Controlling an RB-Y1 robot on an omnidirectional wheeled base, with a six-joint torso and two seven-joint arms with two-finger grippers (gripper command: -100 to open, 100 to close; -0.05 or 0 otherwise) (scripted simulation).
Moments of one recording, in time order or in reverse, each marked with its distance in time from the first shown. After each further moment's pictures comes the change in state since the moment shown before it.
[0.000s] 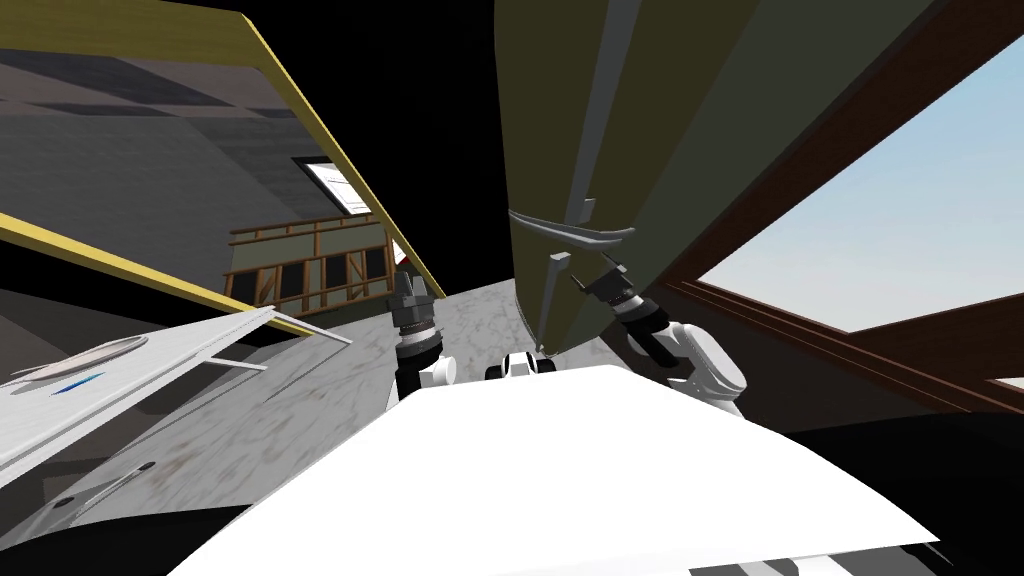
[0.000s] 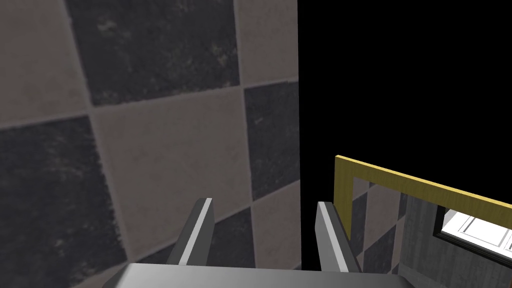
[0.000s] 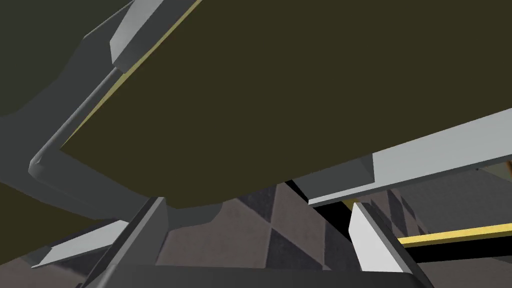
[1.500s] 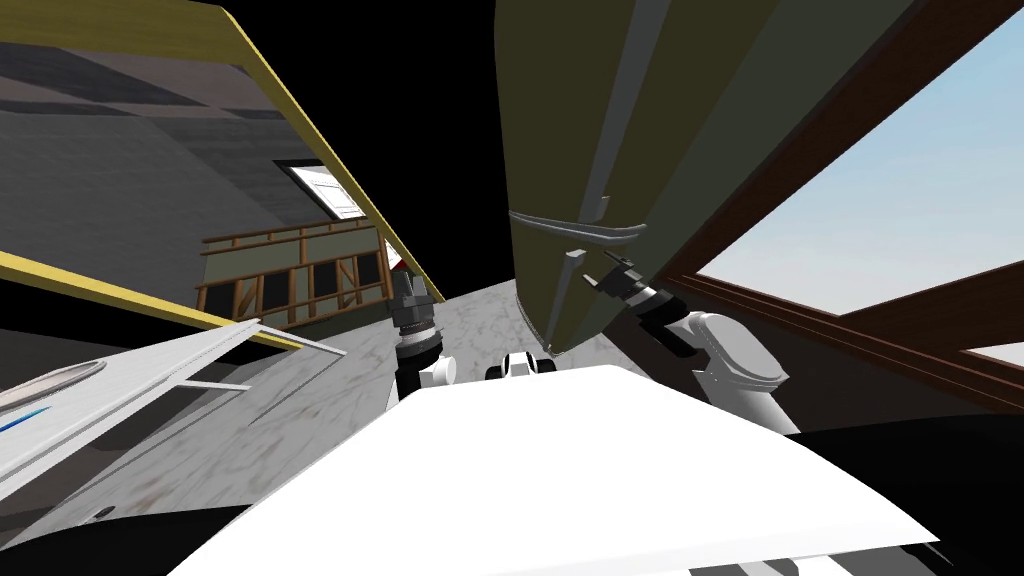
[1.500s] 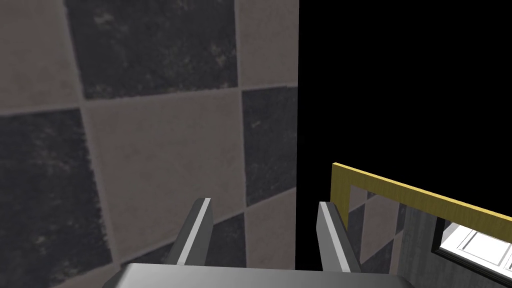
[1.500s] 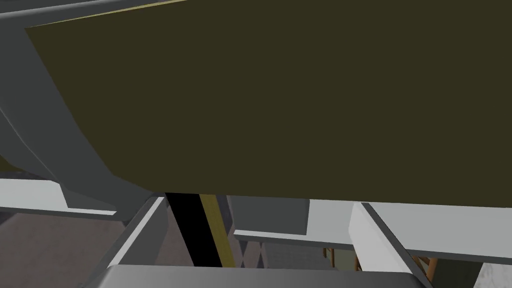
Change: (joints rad) left arm 0.000 0.000 0.000 0.000 0.000 0.000 0.000; right arm -0.031 -0.135 -0.105 0.061 0.215 0.011 0.202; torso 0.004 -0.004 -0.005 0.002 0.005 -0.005
